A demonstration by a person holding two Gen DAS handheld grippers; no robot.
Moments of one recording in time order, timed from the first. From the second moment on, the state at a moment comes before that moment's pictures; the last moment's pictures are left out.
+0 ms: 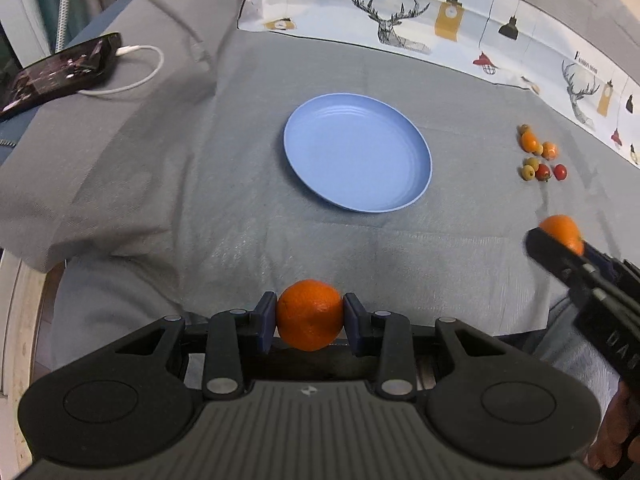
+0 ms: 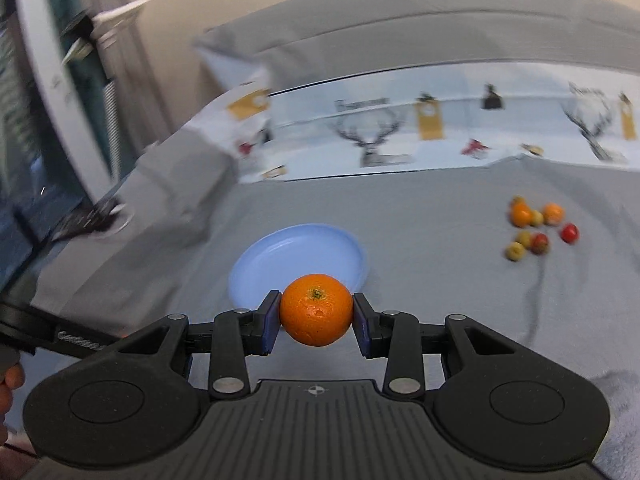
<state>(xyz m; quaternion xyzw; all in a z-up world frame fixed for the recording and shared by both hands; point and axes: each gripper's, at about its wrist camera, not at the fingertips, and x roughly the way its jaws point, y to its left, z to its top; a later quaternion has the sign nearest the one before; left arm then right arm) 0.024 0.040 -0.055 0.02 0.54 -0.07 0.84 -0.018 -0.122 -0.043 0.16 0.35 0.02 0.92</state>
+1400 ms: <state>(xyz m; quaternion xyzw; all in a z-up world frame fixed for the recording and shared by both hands) 0.155 0.005 -0.092 0.05 0.54 -0.08 0.84 0.089 -0.090 -0.093 0.07 0.41 0.02 0.91</state>
